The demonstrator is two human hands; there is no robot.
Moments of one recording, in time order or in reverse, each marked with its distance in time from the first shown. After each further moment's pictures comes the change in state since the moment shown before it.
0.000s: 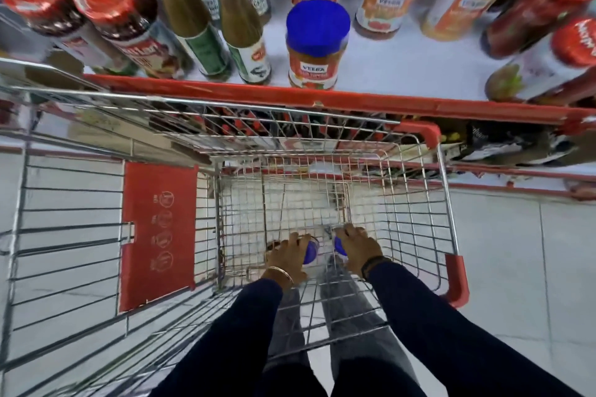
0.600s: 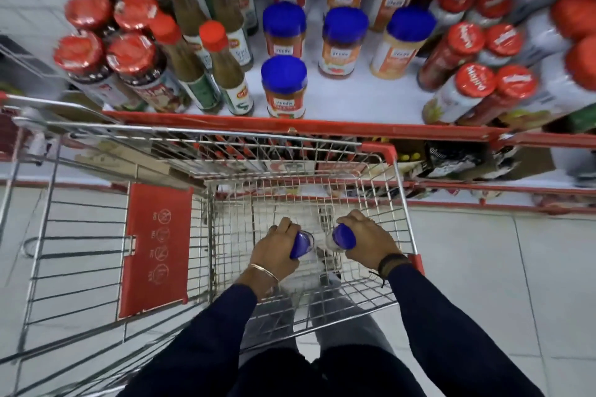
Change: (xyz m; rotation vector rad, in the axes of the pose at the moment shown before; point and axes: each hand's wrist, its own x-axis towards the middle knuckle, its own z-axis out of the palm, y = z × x) left_hand -0.068 0.042 -0.094 -0.079 0.293 0.118; right_hand -0.098 0.022 -0.082 0.301 0.391 -0.094
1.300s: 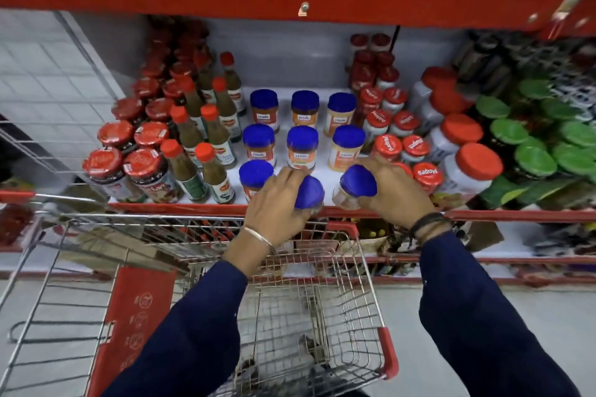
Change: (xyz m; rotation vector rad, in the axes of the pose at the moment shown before) left_hand 0.005 0.135 -0.216 0.023 0.605 0.294; right_hand -0.055 -0.059 -0.251 -0.010 0.505 -0.166
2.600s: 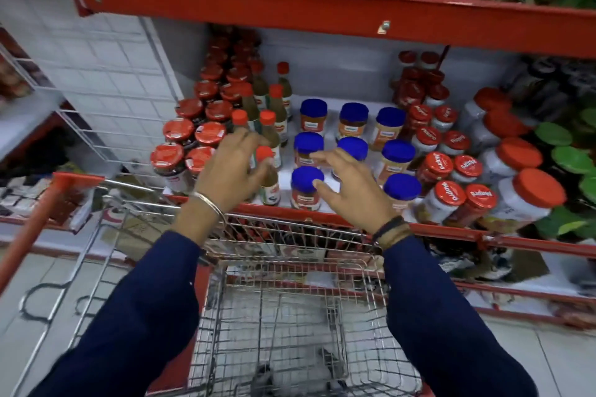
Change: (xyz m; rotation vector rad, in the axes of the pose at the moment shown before) left_hand -0.018 -0.114 -0.109 0.085 0.250 0.007; right_hand 0.034 -0.119 0.056 0.201 0.085 -0.319
